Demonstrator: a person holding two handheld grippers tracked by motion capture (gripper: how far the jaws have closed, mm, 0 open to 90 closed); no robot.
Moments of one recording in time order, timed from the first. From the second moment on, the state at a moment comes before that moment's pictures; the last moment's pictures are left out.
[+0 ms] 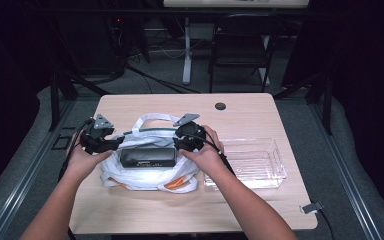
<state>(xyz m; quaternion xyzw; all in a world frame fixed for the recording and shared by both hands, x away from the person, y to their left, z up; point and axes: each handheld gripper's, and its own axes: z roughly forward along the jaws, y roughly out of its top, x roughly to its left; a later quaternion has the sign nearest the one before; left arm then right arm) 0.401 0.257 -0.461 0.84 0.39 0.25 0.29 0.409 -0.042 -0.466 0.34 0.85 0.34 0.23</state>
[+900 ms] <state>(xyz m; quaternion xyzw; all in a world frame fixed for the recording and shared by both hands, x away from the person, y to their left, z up) 0.393 0.230 -0.449 0.86 0.36 0.24 0.27 0.338 -0.088 -0.464 0.34 0.81 0.41 0.23</state>
